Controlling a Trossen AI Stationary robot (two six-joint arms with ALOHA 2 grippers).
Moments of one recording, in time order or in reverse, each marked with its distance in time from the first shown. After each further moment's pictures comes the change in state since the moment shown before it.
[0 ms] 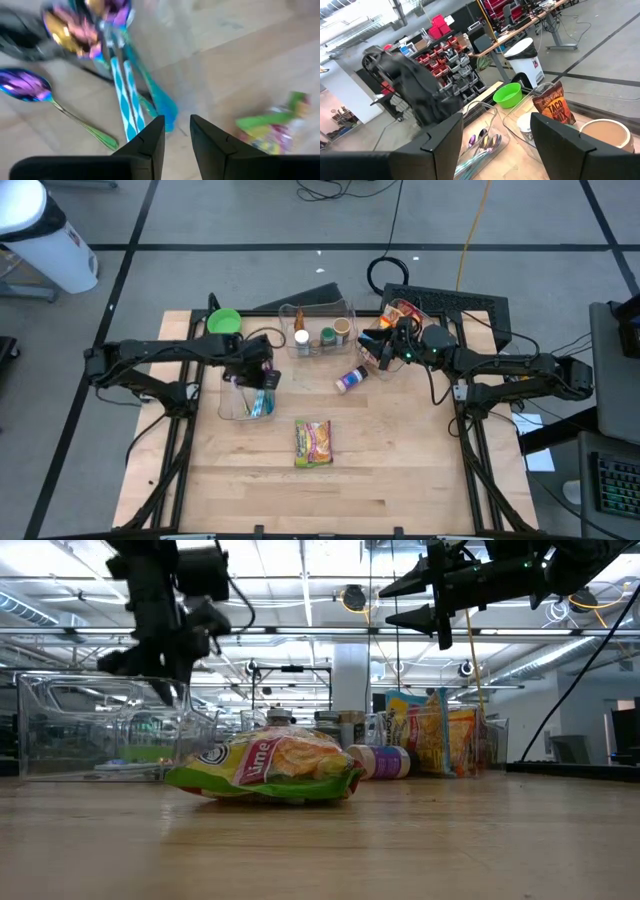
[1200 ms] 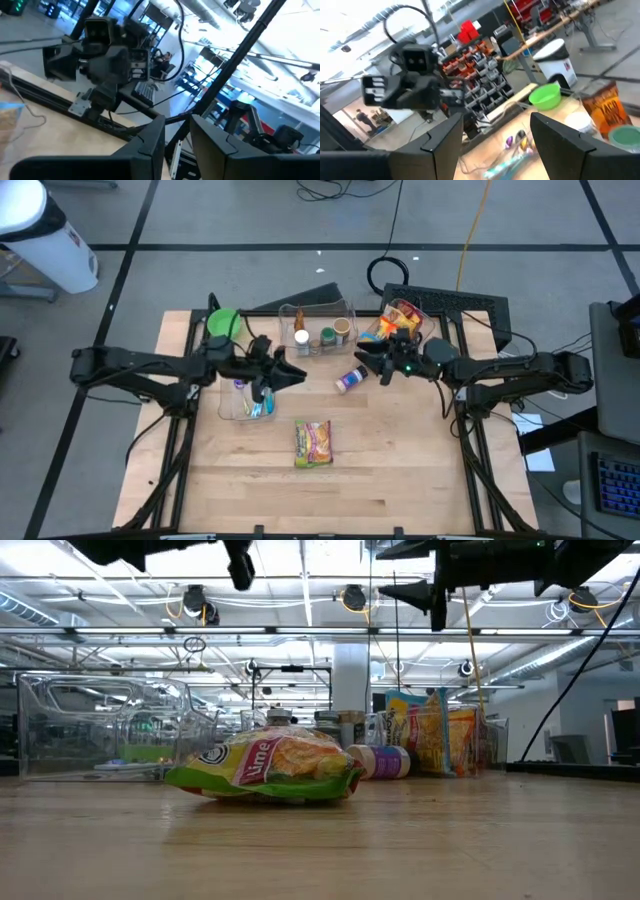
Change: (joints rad) left arm -0.207 -0.155 -0.177 1.427 0.094 0.393; right arm 0.171 0.008 0.000 0.105 0.058 0.040
